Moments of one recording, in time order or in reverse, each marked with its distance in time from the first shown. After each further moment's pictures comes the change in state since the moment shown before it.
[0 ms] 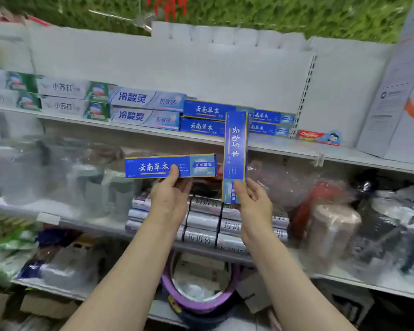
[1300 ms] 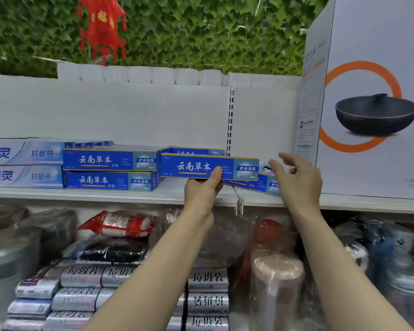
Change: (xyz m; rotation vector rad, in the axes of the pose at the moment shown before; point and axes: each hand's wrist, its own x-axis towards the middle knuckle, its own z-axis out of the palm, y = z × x) left_hand 0.049 -0.191 0.243 0.327 -0.227 0.020; right_hand 0.218 -0.176 -0.190 -0.824 0.361 -0.572
